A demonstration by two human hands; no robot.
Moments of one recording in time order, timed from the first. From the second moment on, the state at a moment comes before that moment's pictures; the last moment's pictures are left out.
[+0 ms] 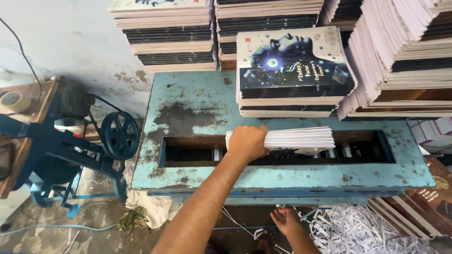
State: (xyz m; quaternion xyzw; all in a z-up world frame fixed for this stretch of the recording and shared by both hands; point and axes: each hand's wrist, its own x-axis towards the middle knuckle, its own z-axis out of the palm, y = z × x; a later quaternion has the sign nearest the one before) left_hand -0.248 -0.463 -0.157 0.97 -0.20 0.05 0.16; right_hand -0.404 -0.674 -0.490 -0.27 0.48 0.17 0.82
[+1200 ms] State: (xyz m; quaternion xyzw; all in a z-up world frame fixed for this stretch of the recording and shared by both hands) left_hand -0.253 -0.461 -0.143 0.97 -0.21 0.01 0.15; right_hand -0.353 -0.730 -0.246 -0.74 0.00 0.38 0.56
